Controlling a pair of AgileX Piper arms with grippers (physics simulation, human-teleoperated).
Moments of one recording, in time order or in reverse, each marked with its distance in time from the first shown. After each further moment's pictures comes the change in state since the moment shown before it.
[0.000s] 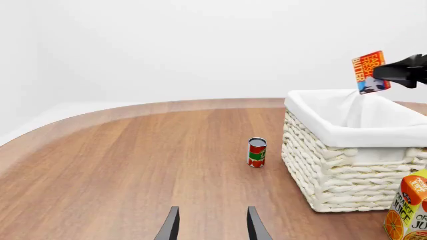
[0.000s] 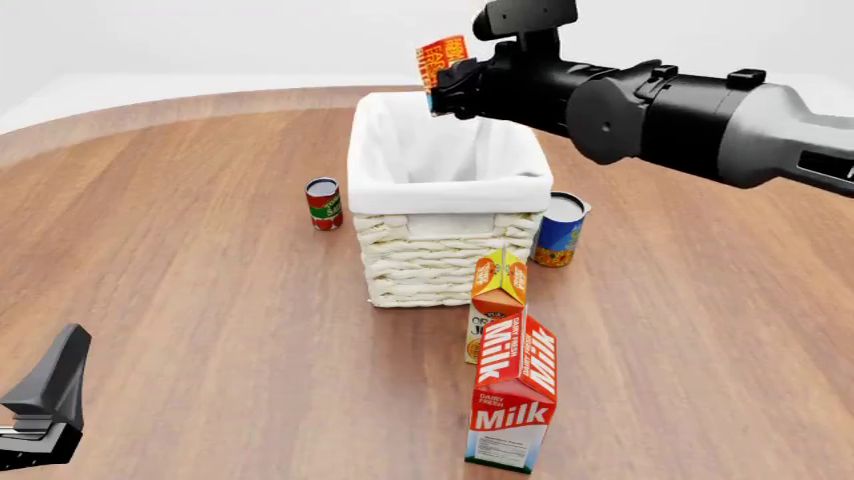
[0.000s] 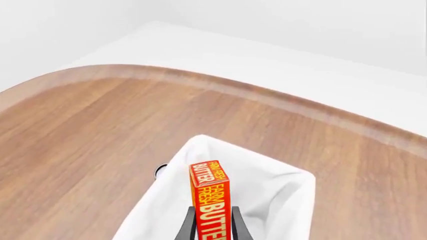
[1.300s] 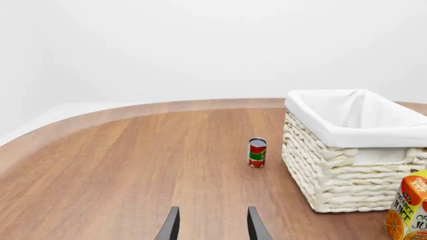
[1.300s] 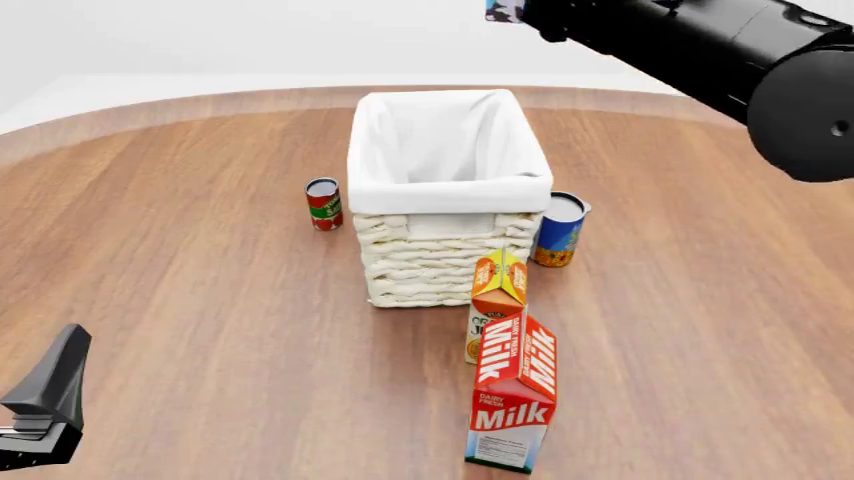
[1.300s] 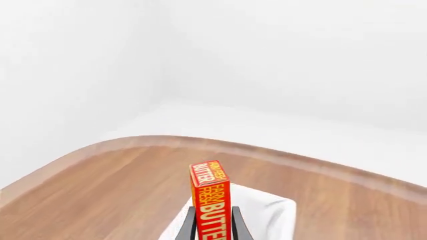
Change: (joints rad) left arm 0.000 0.000 0.000 0.000 0.000; right arm 0.001 -0.414 0.224 -0.114 0.062
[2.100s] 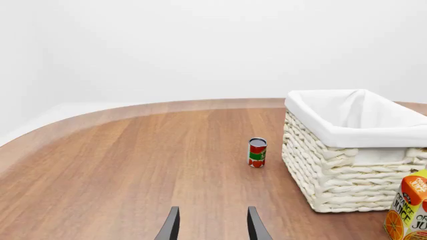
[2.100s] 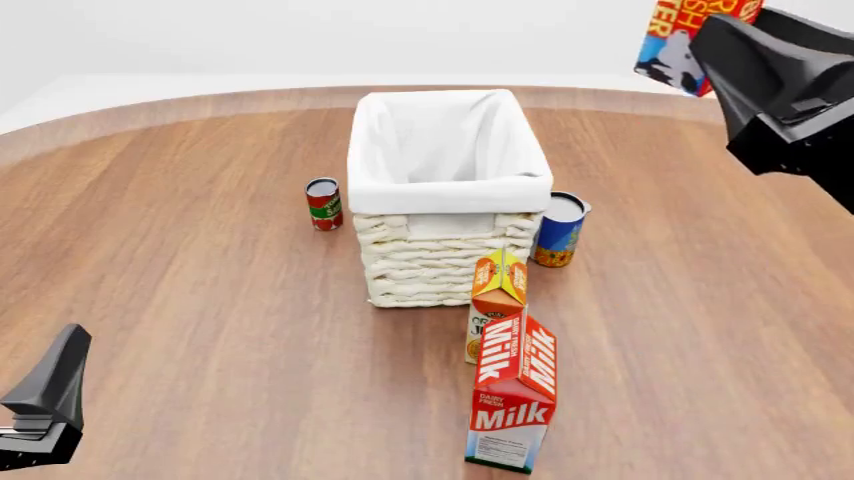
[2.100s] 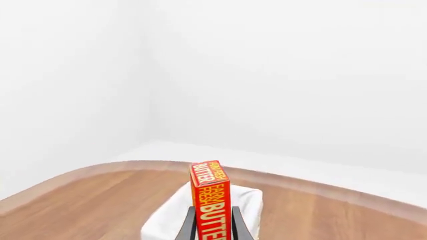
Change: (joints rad) left arm 0.000 0.000 0.000 0.000 0.000; right arm -0.067 -0.536 0.493 -0.157 -0.036
